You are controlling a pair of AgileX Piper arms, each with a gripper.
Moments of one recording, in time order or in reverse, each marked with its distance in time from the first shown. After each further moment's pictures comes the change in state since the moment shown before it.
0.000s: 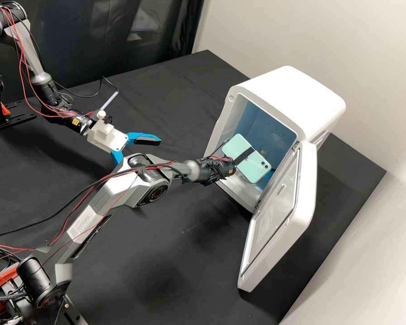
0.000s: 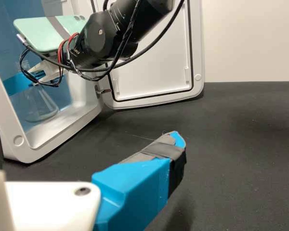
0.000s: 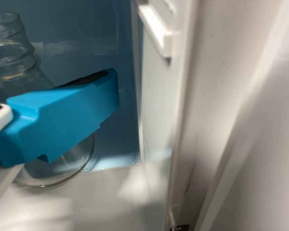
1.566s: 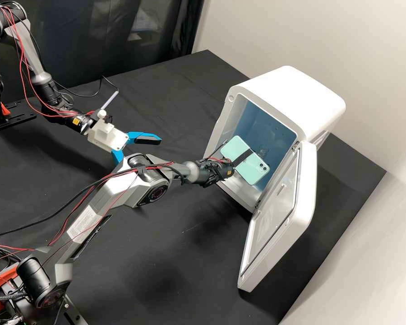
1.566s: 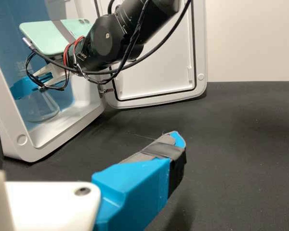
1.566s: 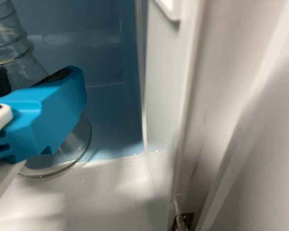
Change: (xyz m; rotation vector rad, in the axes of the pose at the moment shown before) left arm 0.000 0.000 -0.003 -0.001 0.008 0.001; right arm -0.001 -0.006 0.004 0.006 -0.005 -0.022
